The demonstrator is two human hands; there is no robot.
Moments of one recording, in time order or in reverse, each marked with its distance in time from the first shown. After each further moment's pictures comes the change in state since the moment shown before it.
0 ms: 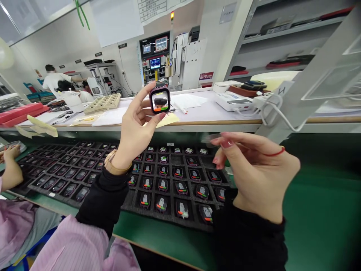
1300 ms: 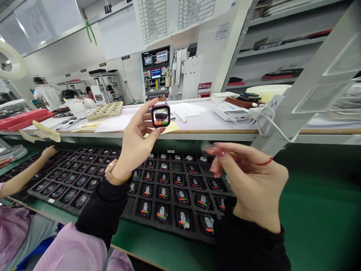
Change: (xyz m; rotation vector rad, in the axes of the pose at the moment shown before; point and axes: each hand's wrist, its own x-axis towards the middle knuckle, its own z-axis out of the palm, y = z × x) left_hand -0.009 0.016 0.002 -0.117 0.034 -0.084; right_hand 0.001 -0.003 -0.001 -0.022 -0.033 0.072
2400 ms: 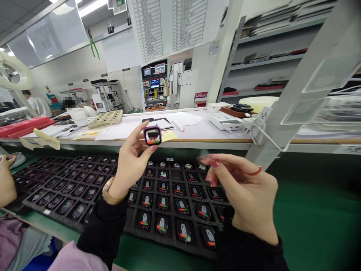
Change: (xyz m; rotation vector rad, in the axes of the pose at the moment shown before) left_hand -0.024 -0.005 -0.006 0.013 0.089 -0.068; right_hand 0.000 0.003 -0.002 0.006 -0.045 0.000
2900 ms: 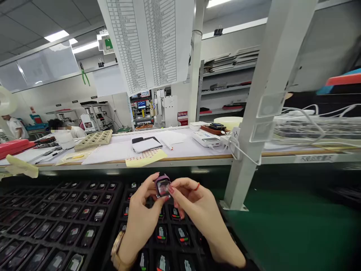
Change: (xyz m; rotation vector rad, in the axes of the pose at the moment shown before) left_hand -0.052 -0.026 0.029 0.004 -0.032 -0.305; right_hand -0.006 0.018 0.041 0.233 -0.227 0.444
